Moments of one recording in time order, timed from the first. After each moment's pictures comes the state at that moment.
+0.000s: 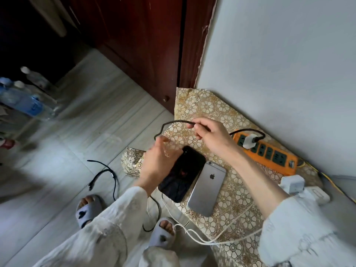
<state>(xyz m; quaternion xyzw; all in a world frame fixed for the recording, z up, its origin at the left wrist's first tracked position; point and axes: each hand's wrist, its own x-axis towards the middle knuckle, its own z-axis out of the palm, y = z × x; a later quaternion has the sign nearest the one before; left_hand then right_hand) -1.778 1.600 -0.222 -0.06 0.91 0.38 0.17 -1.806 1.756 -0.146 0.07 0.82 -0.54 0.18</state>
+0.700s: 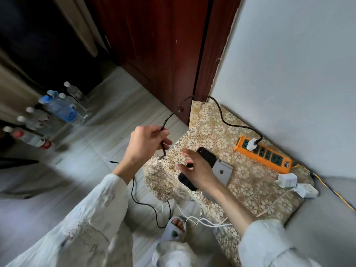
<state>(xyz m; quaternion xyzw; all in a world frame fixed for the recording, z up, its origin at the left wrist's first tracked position) -1.771 1.516 -0.080 -0.06 0.82 0.56 0.12 -1.715 1.676 -0.122 0.04 0.84 -0.48 0.24</state>
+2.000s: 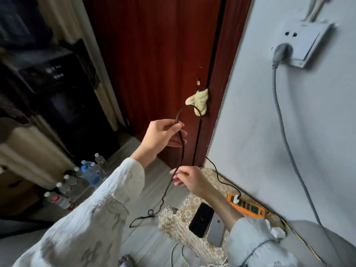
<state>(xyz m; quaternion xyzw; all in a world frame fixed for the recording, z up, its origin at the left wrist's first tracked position) -1.803 1.487 0.266 0.06 0.71 0.70 0.08 -1.741 1.611 0.184 -0.02 0.83 -0.53 0.15</state>
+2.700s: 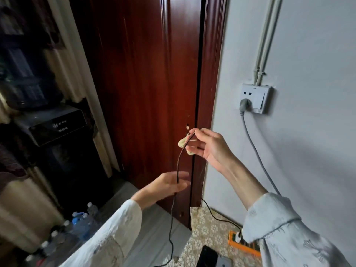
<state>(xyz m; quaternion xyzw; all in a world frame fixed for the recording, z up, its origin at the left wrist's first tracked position) -1.768 1.477 0.287 0.18 0.79 0.53 0.26 -1.779 1.646 0.356 -0.04 0.58 -0.81 -0.02</state>
